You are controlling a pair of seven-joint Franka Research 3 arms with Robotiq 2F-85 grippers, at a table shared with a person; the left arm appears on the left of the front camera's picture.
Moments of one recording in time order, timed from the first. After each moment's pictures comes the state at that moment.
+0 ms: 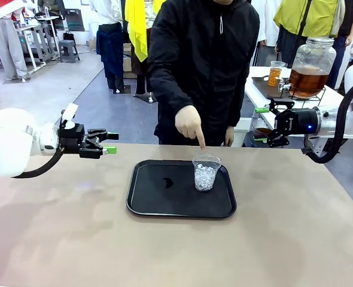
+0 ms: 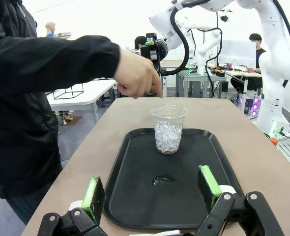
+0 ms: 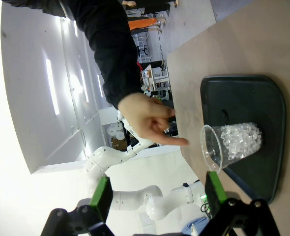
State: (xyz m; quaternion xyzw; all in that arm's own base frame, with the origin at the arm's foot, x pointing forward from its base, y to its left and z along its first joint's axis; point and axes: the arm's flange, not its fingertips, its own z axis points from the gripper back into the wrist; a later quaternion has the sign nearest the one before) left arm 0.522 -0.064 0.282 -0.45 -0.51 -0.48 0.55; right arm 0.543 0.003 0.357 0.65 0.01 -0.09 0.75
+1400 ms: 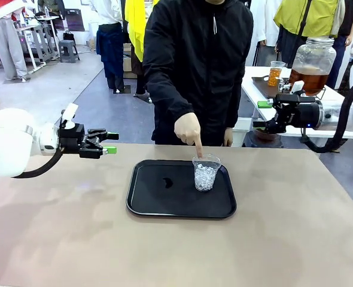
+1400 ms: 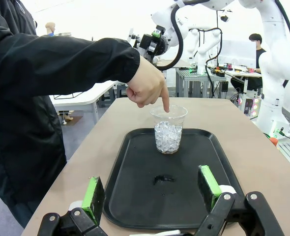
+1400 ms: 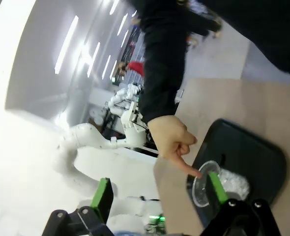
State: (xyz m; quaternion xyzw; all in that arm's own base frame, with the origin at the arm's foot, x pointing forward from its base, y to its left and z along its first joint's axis) left arm 0.522 -0.064 0.282 -0.45 -0.51 -0.48 0.55; right arm 0.542 0.008 0.378 0.65 -0.20 0.12 0.72
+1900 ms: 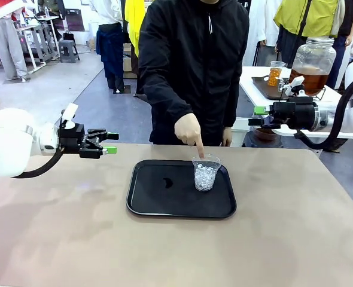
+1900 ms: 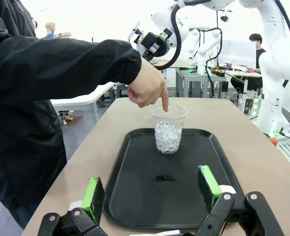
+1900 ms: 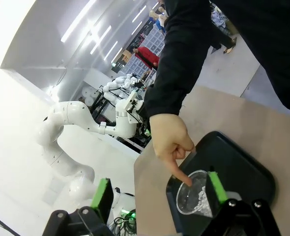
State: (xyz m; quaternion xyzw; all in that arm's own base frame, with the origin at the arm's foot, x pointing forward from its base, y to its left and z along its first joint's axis) left arm 0.522 -0.064 0.282 -0.45 -0.51 -0.48 0.55; right arm 0.539 0.019 0.373 0.63 -0.26 0.20 0.70
